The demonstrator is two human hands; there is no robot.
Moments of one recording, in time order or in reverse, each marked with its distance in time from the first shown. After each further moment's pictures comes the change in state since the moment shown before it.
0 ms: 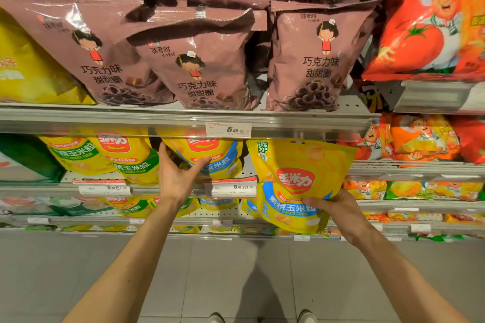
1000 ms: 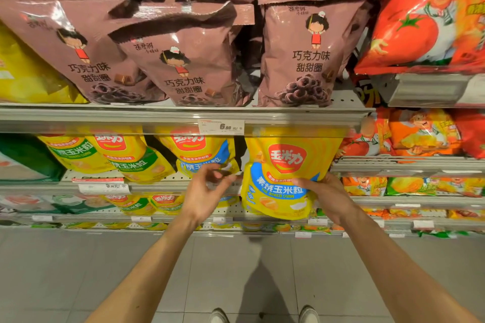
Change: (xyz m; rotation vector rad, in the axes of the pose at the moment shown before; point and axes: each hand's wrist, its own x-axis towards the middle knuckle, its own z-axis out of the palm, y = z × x) left_hand -0.060 0.009 0.035 0.091 -0.317 0.010; right_hand 0.030 -0.010 0.016 0.172 -0.088 0.014
